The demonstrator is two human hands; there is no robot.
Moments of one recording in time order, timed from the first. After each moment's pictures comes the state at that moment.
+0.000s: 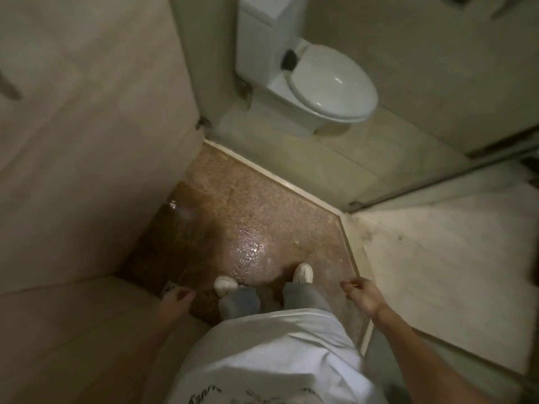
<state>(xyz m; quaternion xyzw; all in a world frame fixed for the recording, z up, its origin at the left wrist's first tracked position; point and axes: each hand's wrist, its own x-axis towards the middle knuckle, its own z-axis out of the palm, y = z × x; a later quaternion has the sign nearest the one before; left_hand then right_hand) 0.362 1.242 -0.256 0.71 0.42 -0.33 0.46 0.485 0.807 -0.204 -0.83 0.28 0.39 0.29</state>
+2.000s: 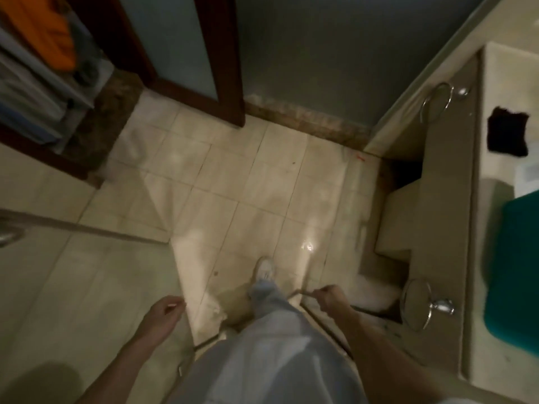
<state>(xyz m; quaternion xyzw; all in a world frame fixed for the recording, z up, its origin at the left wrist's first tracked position) 0.827 0.218 -0.214 0.80 -0.30 -0.52 0.06 0.428 0.166 -0.216 -0.28 0.78 0.05 0.55</state>
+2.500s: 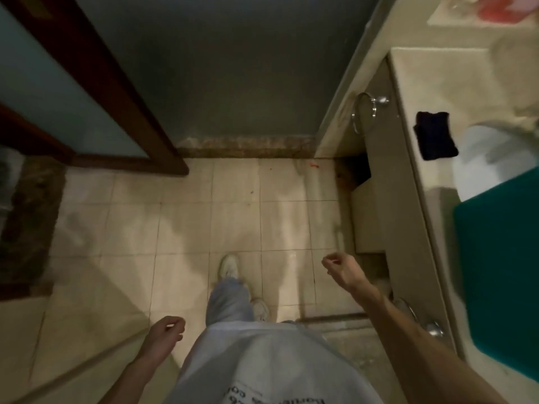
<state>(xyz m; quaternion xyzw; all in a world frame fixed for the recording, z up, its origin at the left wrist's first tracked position) 0.753 -0.028 -0.216 0.77 -0.31 -0.56 0.01 0.317 -0.028 -0.178 -0.30 0.81 -0.11 0.50</state>
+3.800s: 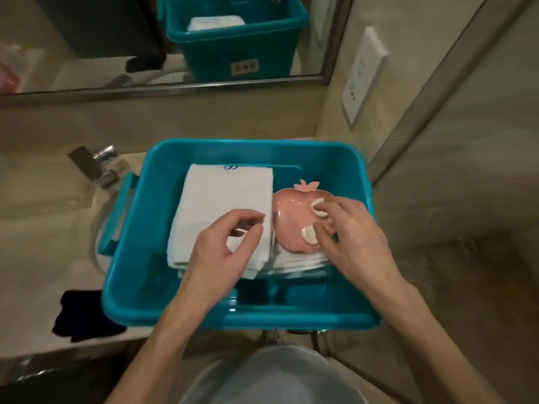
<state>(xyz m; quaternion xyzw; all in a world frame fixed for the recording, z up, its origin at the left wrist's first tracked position) 0.017 -0.026 0.040 -0.19 -0.82 -0.53 -0.11 0.088 0.197 0.023 0.12 0.96 -0.21 -0.12</state>
